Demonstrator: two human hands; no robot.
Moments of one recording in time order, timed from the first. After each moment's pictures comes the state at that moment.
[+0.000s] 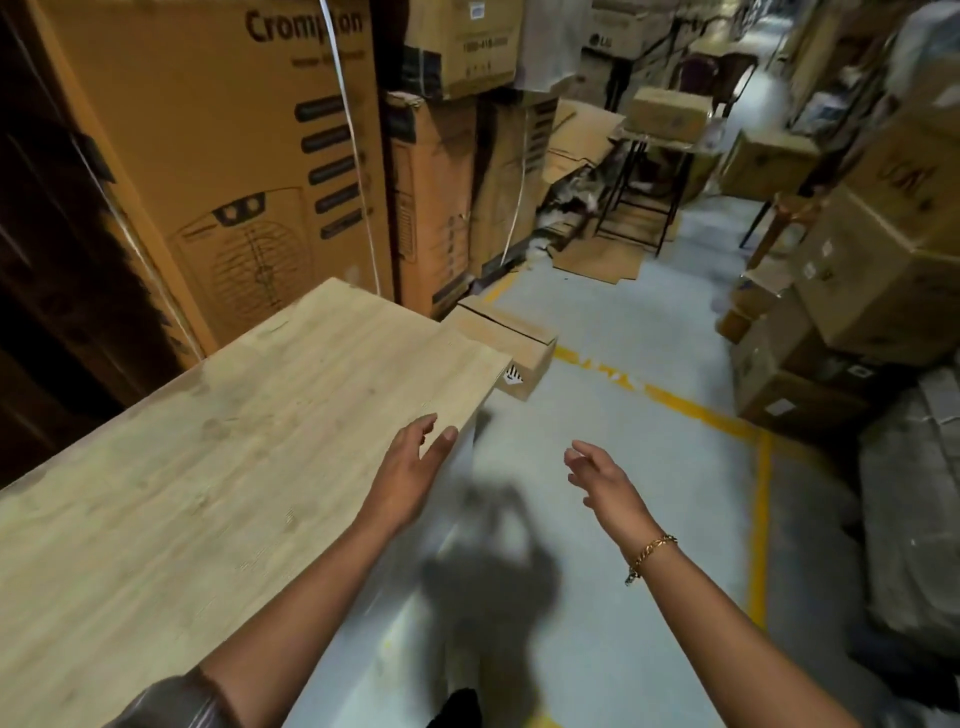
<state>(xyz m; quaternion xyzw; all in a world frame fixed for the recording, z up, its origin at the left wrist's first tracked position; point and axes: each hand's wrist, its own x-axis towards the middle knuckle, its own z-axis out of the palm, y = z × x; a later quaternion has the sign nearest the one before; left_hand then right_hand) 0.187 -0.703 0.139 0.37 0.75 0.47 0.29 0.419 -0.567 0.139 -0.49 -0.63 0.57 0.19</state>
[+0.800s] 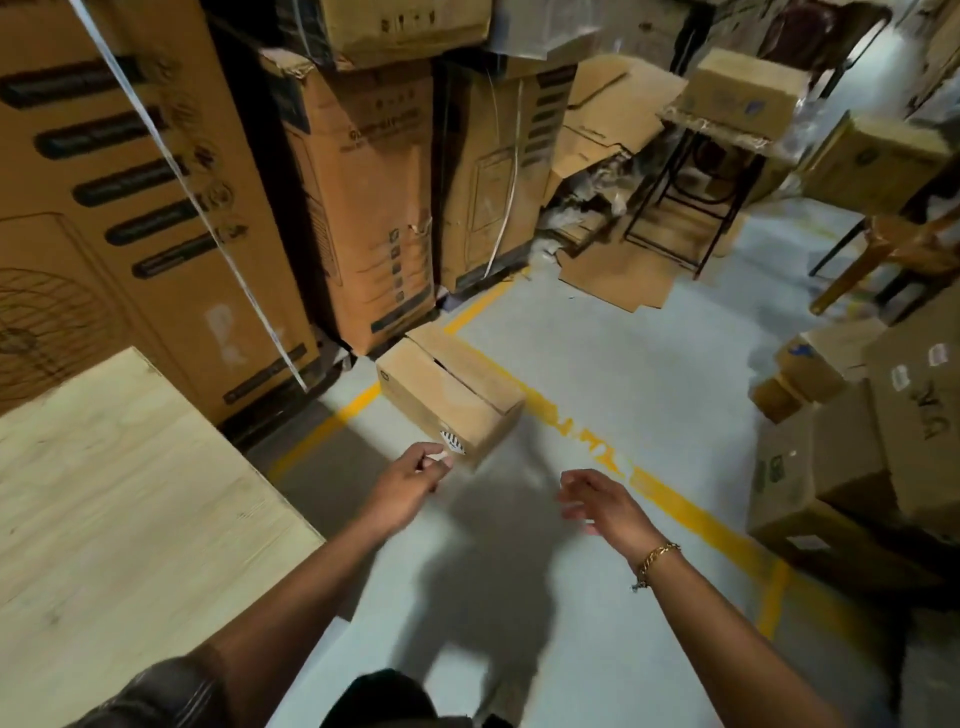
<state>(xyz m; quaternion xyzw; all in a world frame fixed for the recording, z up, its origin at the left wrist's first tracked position) 0.139 -0.095 0.065 0.20 0.75 0.47 0.42 0.367 0.073 0.096 -0.48 -0.63 0.61 0.03</state>
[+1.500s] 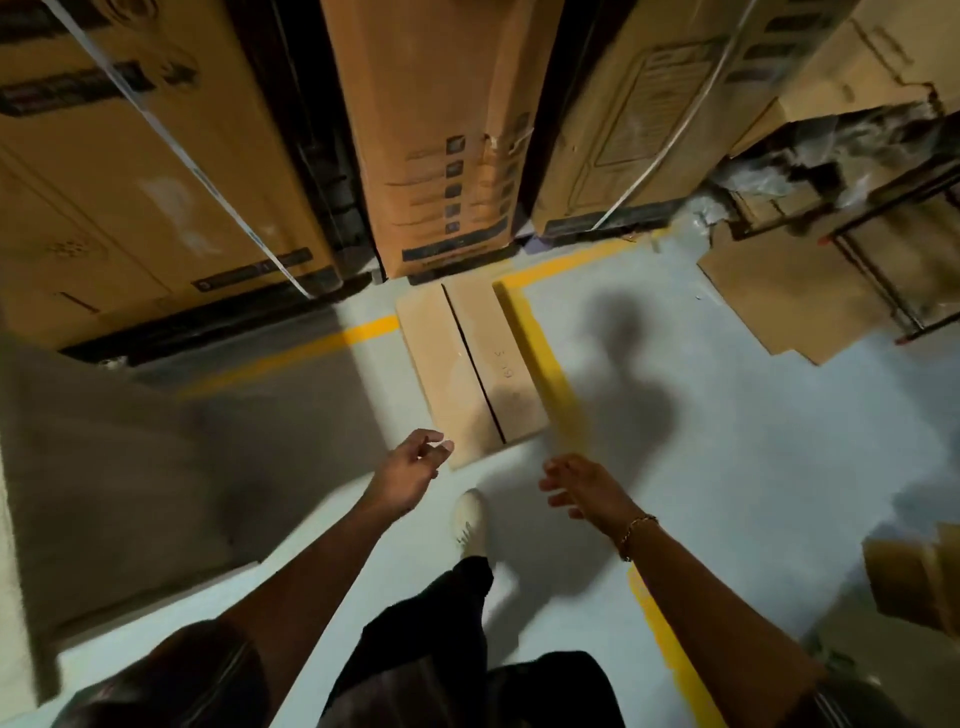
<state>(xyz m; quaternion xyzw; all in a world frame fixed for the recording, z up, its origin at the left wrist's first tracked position) 0.019 0.222 -0.114 -0.06 0.77 0.49 0.40 0.130 0.468 -0.072 -0.38 -0.69 0.56 -0.27</state>
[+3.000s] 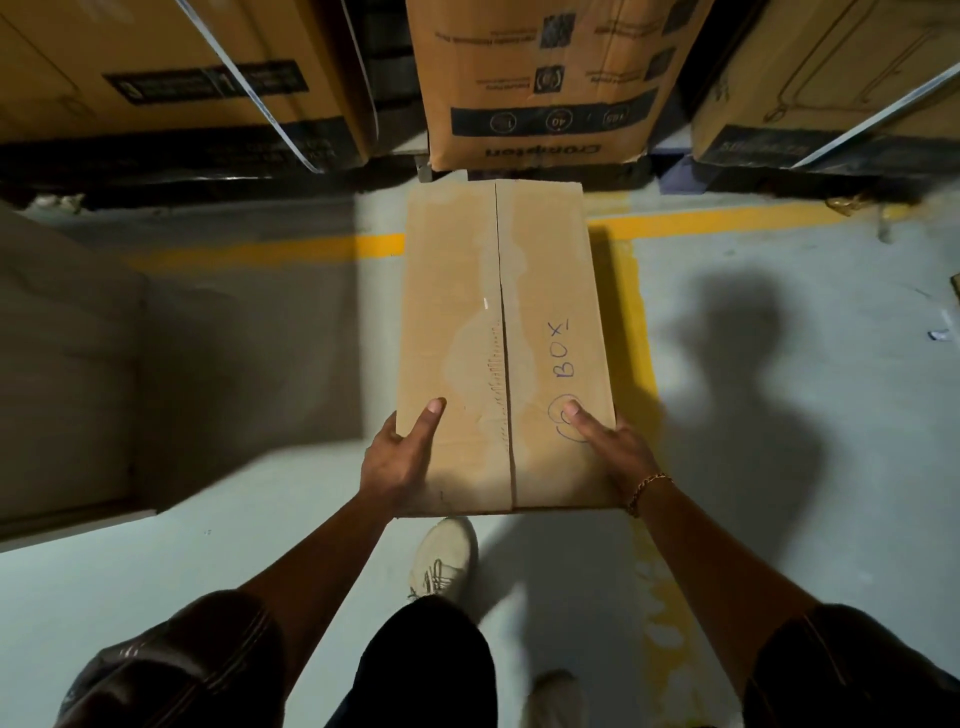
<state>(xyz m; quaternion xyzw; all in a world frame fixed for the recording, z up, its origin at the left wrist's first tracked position) -0.035 0.325 -0.475 -0.35 0.75 0.50 0.26 -0.037 0.605 -0.505 -0.33 -0.72 0.56 -0.23</state>
